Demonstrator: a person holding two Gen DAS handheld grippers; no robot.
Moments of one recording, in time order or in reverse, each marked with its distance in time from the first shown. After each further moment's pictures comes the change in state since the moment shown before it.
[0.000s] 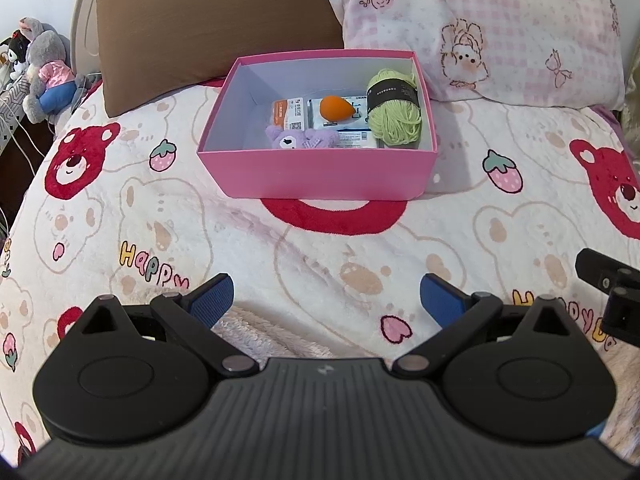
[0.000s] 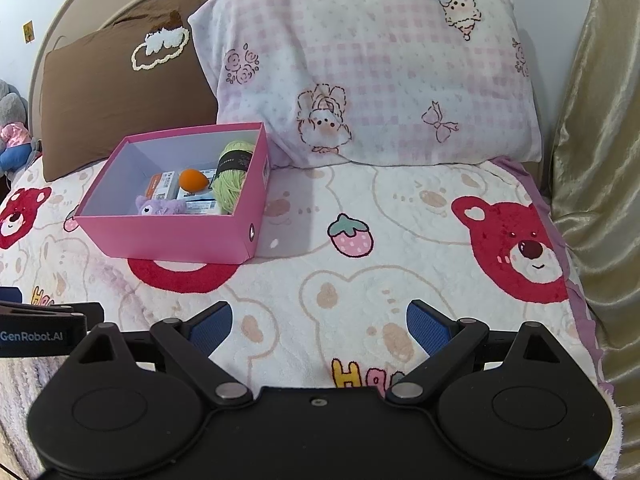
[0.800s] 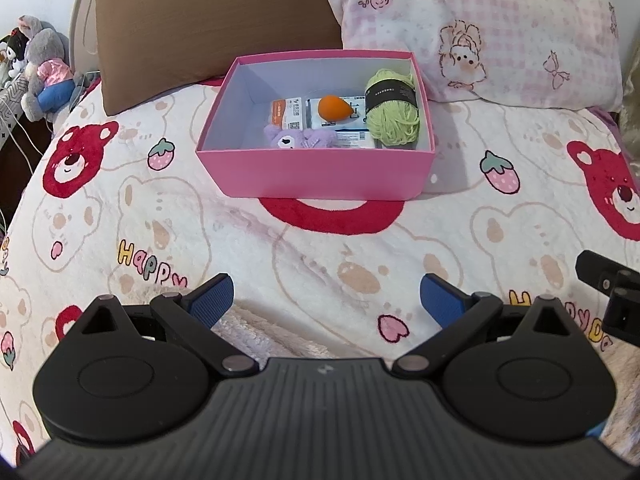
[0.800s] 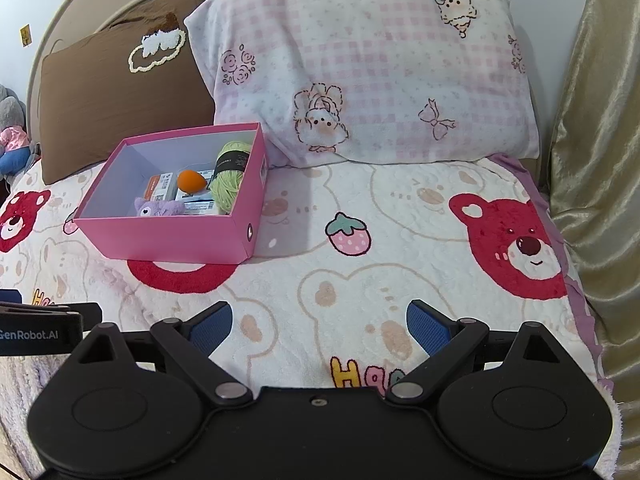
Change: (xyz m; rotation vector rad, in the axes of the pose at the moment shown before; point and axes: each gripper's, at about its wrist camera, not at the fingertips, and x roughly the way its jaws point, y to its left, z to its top) left arm -0.002 0.003 0.000 0.007 -0.001 -0.009; right arm -0.001 -0.004 0.000 0.010 0.003 0.003
